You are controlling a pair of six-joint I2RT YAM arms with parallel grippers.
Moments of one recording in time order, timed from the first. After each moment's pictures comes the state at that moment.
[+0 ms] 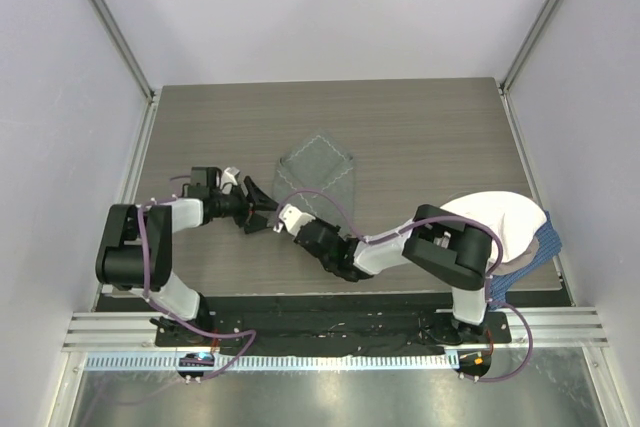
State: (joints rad) left arm -0.05 1.60 0.62 0.02 0.88 -0.87; right arm 1.16 1.89 0.81 0.49 0.65 -0.26
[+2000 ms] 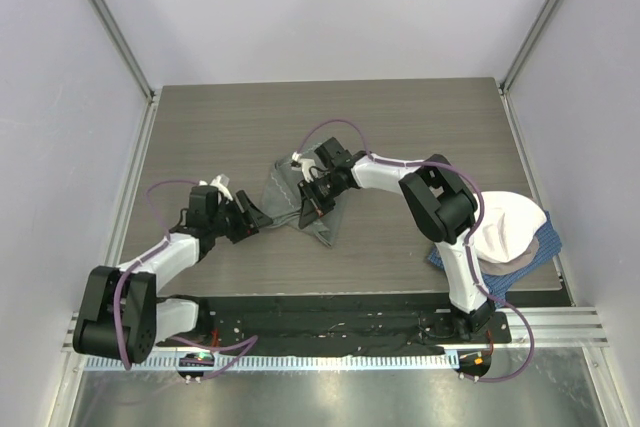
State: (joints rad) left arm -0.15 1.20 0.38 0.05 0.39 -0.71; right arm 0.68 2.16 1.45 -0.39 -0.75 0.11
